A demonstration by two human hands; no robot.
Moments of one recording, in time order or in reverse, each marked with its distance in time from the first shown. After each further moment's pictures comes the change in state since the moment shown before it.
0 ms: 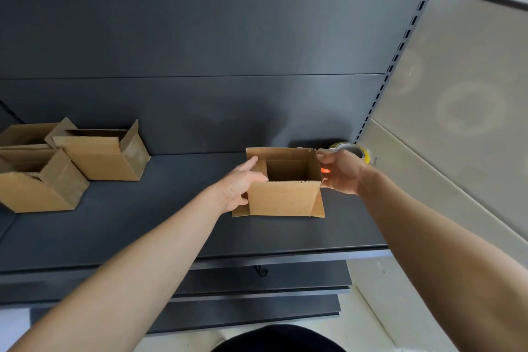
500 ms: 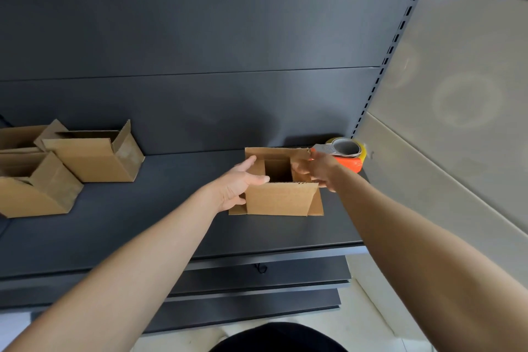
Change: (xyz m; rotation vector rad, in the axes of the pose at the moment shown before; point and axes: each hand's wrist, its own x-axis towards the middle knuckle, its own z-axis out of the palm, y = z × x) left_hand 0.006 -0.001 -0.001 0.063 -0.054 -0.010; right_hand 0.021 0.018 0.021 -0.522 0.186 -0.027
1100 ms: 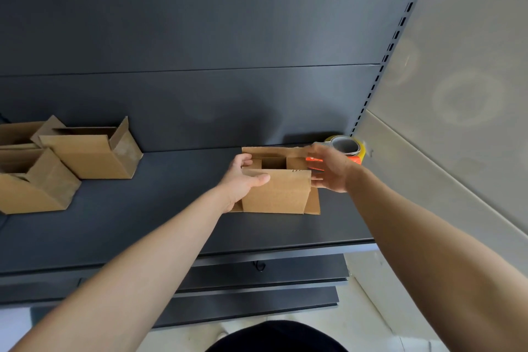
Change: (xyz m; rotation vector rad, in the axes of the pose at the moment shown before) left_hand 0.011 -0.012 0.010 0.204 0.273 0.136; right_hand -0.003 0.002 -0.020 0.365 -0.138 0.093
